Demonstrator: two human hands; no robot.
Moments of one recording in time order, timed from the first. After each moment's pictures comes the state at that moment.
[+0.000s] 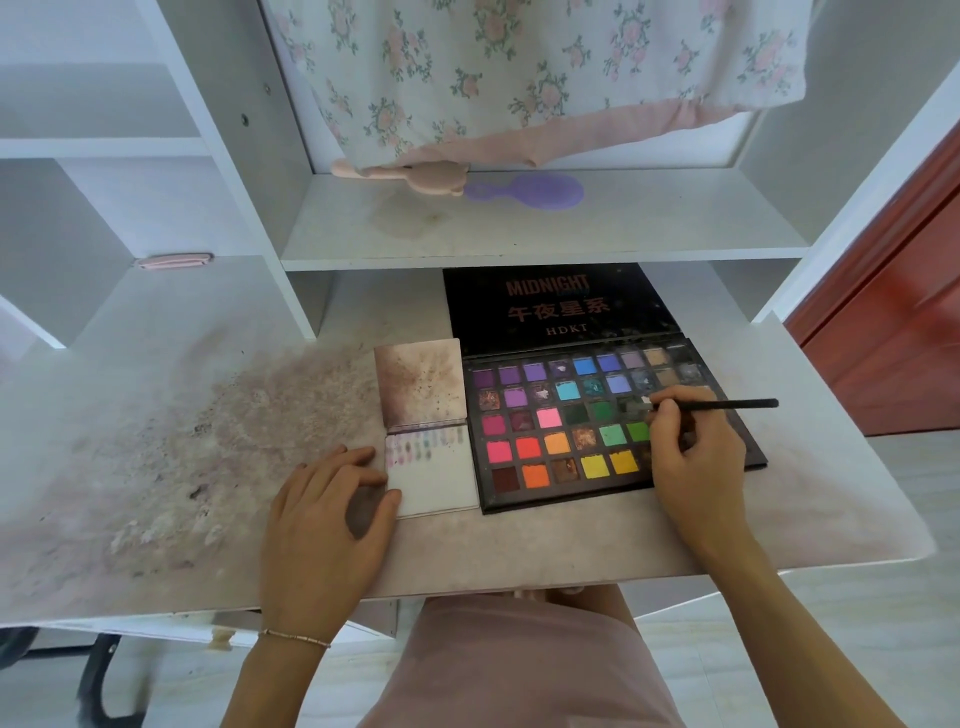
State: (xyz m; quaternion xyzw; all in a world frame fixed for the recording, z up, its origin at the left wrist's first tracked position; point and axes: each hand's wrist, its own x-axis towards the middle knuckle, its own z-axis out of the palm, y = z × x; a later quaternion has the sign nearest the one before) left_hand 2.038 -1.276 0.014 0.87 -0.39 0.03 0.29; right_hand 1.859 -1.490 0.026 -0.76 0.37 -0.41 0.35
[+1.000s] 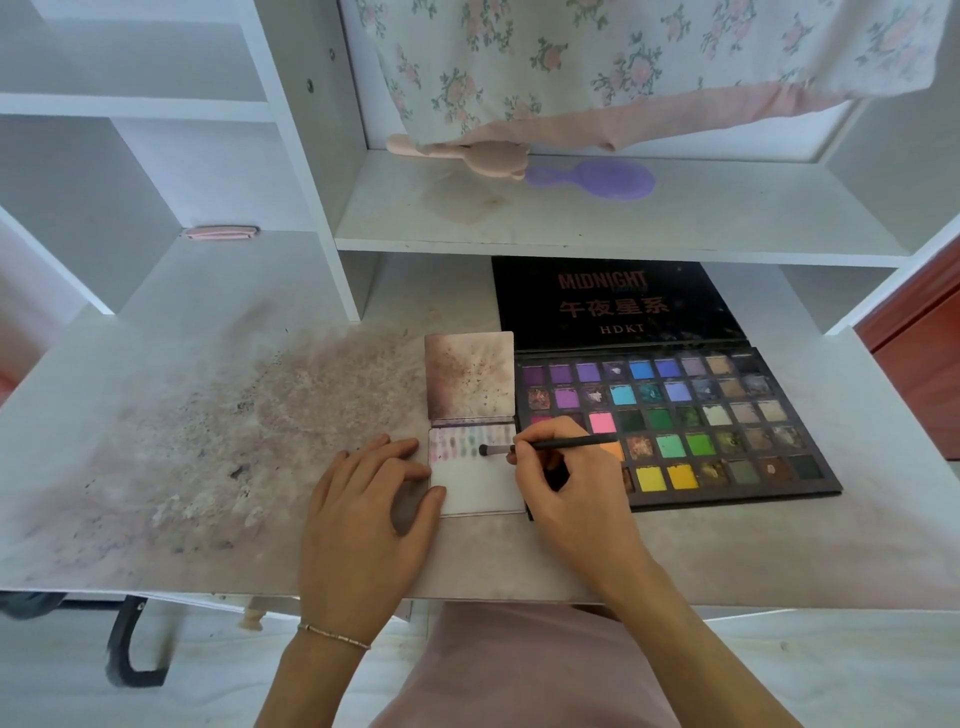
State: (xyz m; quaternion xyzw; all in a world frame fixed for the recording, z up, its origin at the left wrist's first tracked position) left_hand 2.041 -1.274 0.010 0.87 -0.40 0.04 0.29; right_hand 1.937 -1.418 0.022 -0.82 0.25 -0.27 0.43
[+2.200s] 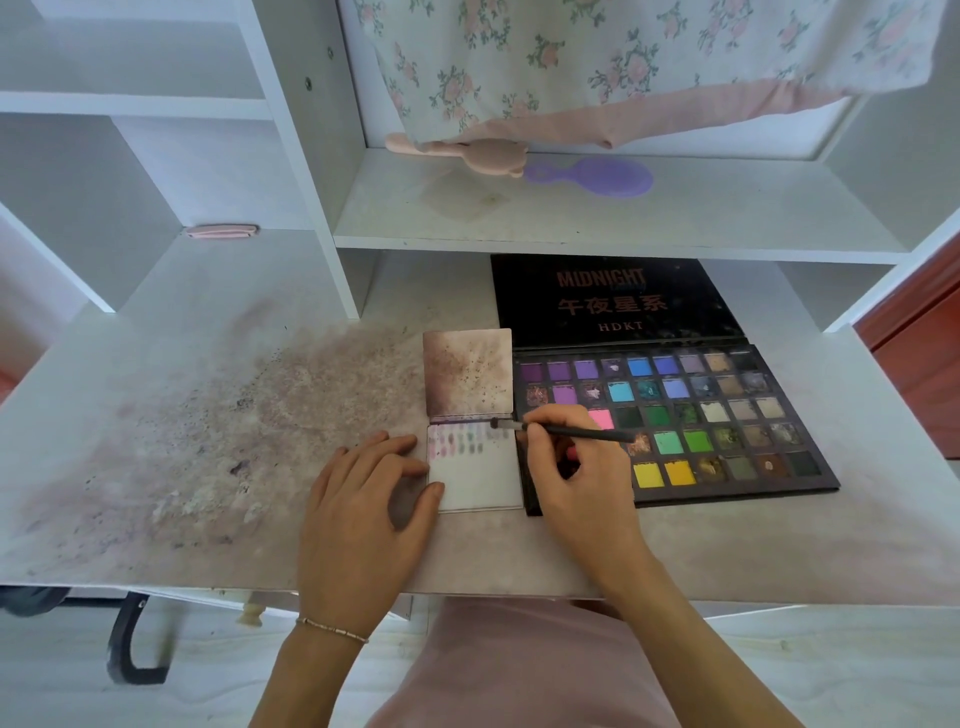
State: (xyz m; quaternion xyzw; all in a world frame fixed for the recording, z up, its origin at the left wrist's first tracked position) left_hand 2.041 -1.275 0.009 0.87 -0.40 0.04 0.29; right_hand 1.937 -1.420 0.021 -0.81 0.26 -0.33 0.42
